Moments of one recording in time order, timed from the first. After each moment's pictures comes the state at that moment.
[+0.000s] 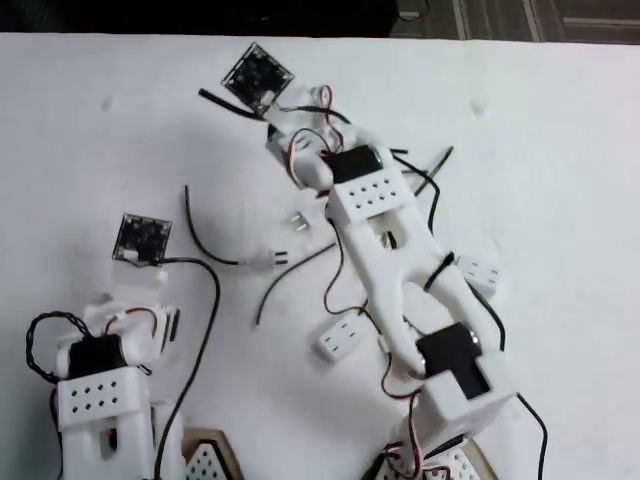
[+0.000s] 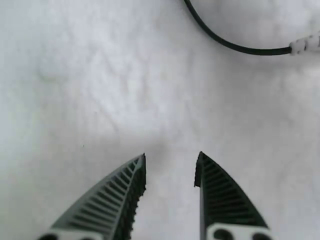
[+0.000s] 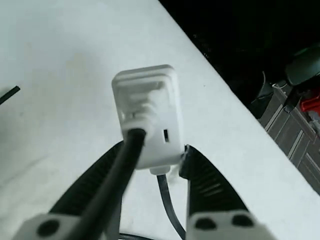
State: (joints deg) left arm -19.5 -66.2 78.9 59.0 -22.5; right arm -25.1 10.2 -0.8 35.3 33.5
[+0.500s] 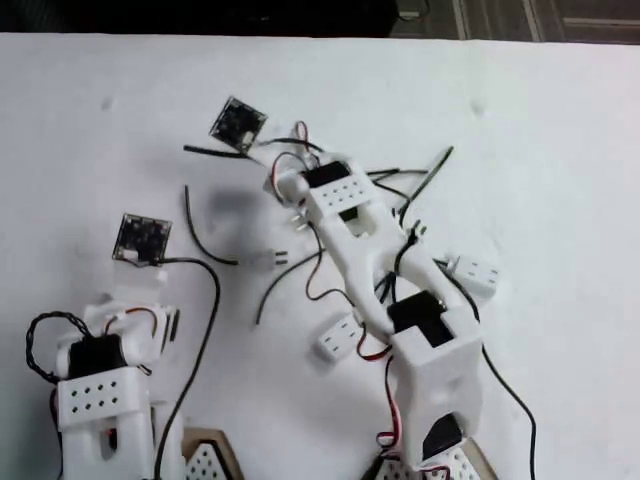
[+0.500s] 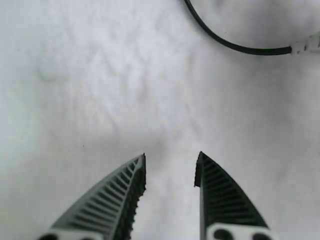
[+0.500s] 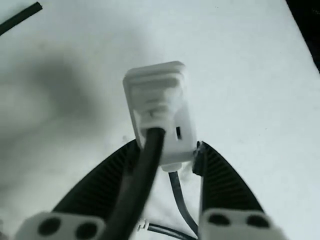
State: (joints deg) left arm -19.5 -66.2 78.9 59.0 -22.5; right arm -26.7 22.7 -0.9 33.9 38.5
